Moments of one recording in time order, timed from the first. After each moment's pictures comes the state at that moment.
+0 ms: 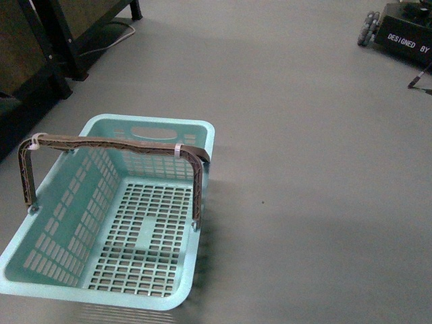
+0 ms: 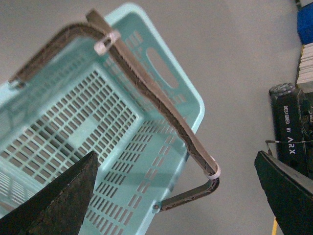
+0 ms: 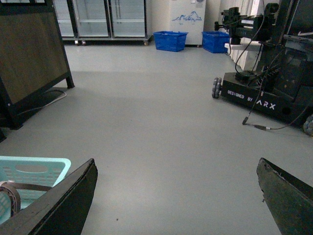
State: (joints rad) left arm -0.10 1.56 0.35 0.69 -0.06 -0.92; right arm 0.00 0.00 0.01 0.00 0.00 0.00
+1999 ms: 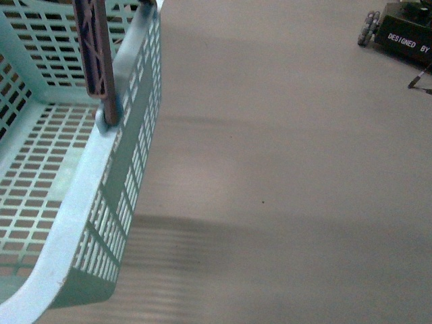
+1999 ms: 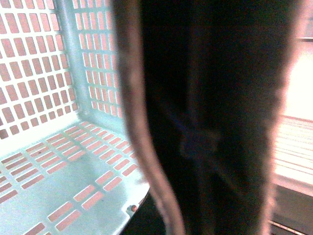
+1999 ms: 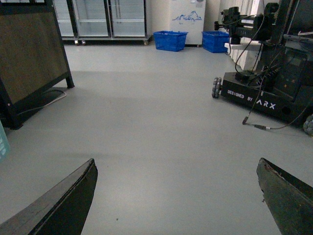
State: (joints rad) left arm -0.22 1.20 0.85 -0.06 -0.26 -1.60; right arm 0.00 0.00 0.01 0.00 0.00 0.00
